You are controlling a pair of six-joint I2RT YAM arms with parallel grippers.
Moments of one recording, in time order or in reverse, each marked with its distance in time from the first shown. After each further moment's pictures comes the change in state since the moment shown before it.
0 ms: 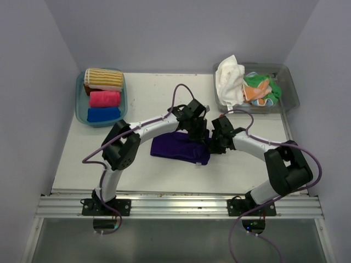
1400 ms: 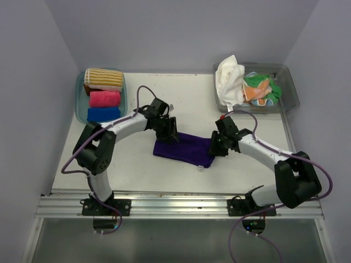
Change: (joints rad) left arm 0.281 -0.262 -0.415 0.069 0.046 0.093; right arm 0.000 -0.136 0.004 -0.114 -0.076 -0.041
